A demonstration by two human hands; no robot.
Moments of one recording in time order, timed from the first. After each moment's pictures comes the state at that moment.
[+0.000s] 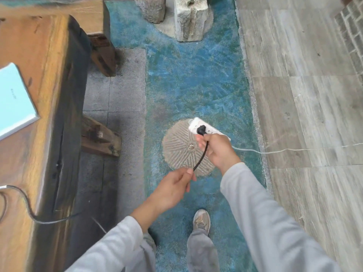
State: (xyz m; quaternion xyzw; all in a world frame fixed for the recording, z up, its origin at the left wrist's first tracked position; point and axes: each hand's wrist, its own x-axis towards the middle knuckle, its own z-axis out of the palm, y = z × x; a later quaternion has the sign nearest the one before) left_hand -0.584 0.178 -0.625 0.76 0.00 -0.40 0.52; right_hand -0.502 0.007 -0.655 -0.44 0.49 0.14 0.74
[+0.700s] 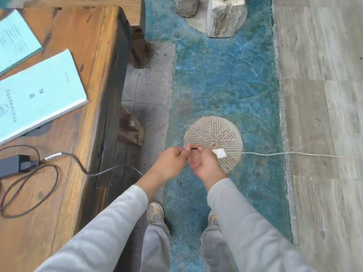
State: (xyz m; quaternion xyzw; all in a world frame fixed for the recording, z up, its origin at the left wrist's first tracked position) left_hand -0.538 0.261 -0.611 0.85 0.08 -0.33 0.41; right_hand -0.532 0.146 -0.670 -0.33 0.48 0.21 0.79
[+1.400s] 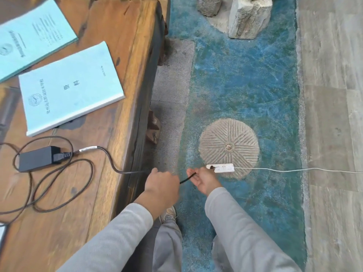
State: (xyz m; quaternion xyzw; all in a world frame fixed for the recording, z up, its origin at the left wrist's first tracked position) left_hand -0.578 0.374 -0.637 0.91 -0.17 -0.37 -0.11; right_hand -0.560 0.240 -0.733 -0.37 0.55 0.28 0.70
